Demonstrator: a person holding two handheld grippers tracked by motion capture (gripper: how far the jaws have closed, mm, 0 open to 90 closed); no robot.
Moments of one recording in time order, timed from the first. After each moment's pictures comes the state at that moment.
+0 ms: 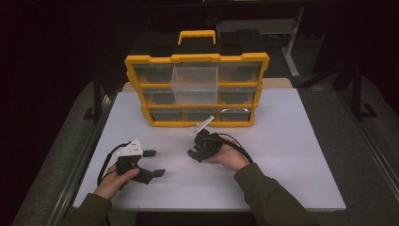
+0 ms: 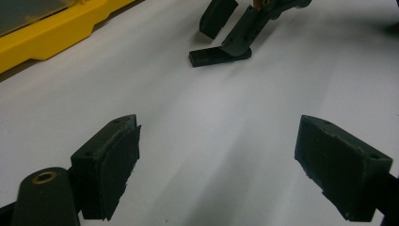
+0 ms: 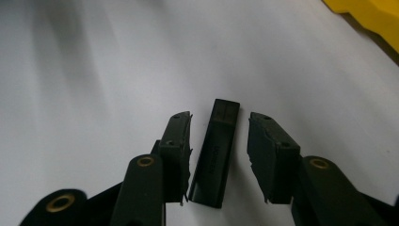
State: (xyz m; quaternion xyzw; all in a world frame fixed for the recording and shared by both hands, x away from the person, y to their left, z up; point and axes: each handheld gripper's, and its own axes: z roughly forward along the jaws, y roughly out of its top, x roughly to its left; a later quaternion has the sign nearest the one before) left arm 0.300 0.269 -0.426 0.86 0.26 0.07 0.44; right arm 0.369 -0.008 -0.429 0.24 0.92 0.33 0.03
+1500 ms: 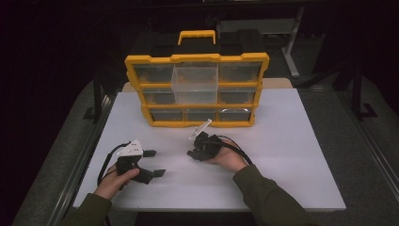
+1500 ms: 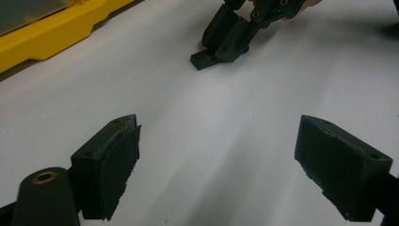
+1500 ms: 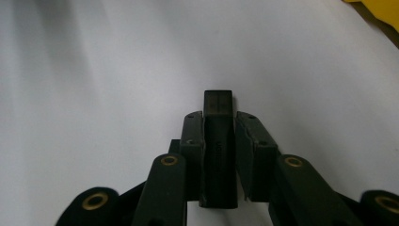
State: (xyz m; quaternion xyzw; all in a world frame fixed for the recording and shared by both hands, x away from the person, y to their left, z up) left arm 0.300 0.269 -0.426 0.86 0.25 0.07 0.44; right arm 0.366 -0.005 -0.436 0.22 0.92 0.31 0.04
